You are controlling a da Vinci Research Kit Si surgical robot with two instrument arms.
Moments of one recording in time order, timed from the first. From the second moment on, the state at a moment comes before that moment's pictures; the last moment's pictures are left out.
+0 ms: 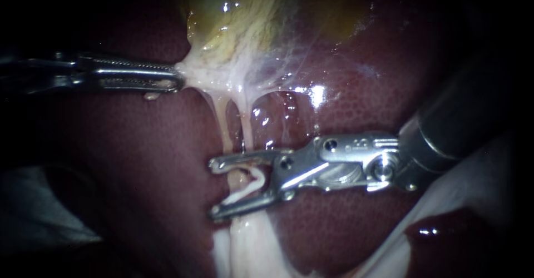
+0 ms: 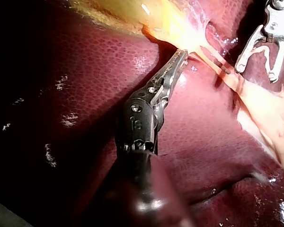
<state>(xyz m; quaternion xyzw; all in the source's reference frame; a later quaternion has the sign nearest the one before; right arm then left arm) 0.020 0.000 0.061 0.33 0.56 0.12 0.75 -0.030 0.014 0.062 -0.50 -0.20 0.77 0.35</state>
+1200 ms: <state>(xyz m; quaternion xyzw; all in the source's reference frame) 0.019 0.000 0.072 0.37 0.55 0.14 0.73 -0.030 0.014 0.061 -0.50 -0.20 0.77 0.35</state>
